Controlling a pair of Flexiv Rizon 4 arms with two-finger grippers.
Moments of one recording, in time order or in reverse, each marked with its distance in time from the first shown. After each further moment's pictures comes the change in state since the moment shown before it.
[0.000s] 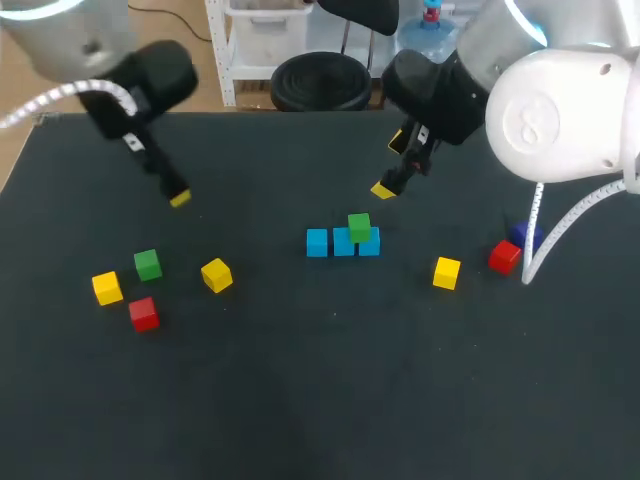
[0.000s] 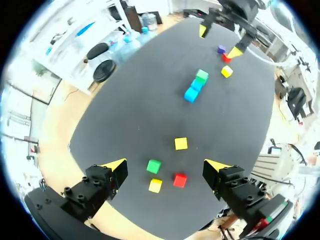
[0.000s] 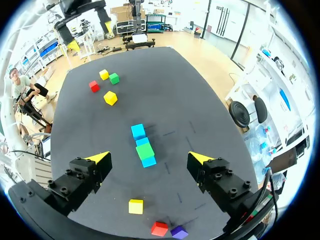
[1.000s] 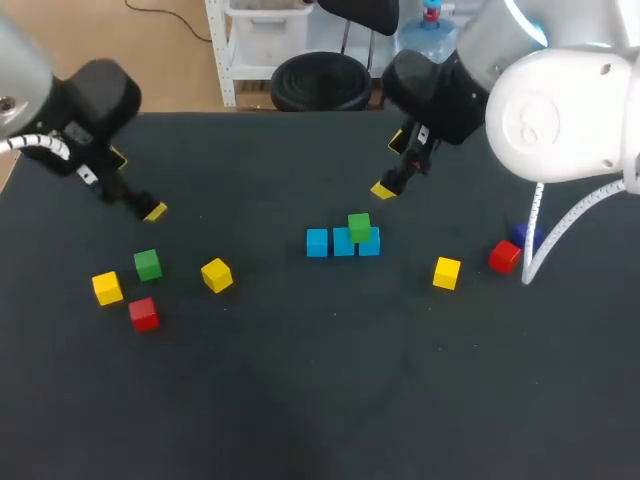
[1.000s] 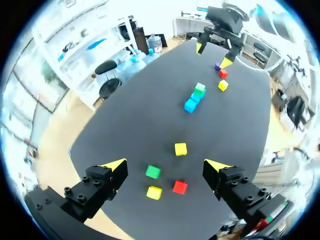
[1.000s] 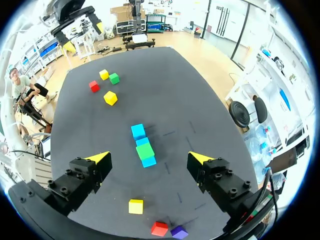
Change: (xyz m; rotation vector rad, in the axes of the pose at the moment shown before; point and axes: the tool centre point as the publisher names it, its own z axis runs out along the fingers) left arm 0.022 -0.003 -0.001 -0.020 -0.222 0.037; right arm 0.000 0.000 0.000 0.000 0.000 0.000
